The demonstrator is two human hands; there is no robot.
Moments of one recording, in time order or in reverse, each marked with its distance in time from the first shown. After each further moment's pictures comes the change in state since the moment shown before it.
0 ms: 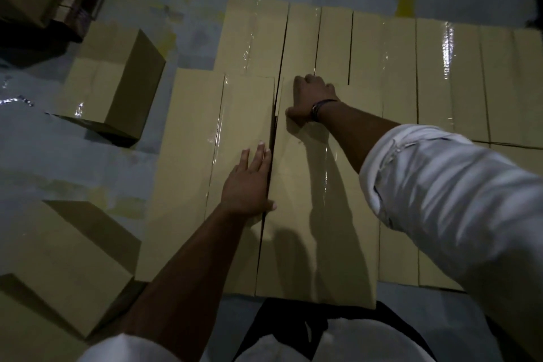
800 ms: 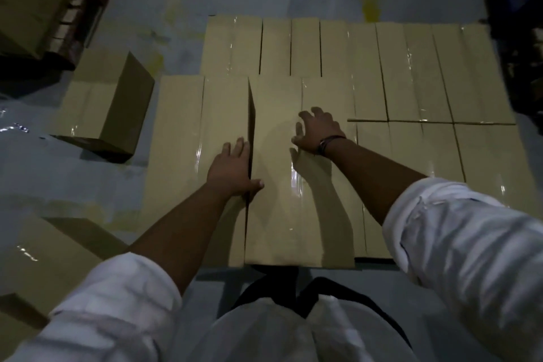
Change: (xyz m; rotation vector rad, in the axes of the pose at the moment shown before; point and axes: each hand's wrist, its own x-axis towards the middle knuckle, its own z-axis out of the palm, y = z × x) left_hand -0.015 0.002 0.002 0.103 0.036 -0.005; right_hand -0.149 0.041 0.034 0.147 0.037 0.117
